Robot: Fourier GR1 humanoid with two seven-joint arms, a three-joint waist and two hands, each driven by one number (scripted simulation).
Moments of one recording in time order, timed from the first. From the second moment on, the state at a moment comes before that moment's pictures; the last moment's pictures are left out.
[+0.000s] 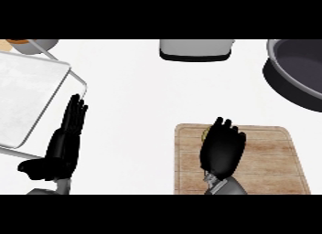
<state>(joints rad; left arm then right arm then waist) -0.01 0.25 -0.26 -1.57 0.22 0.35 -0.17 -0.21 0.00 0.54 -1.51 1.62 0.18 1.16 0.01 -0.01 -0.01</state>
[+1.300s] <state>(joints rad) -0.09 0.22 -0.25 -1.53 0.19 0.31 -0.16 -1.00 -0.14 -0.01 -0.79 1.31 -0.20 0.72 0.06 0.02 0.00</state>
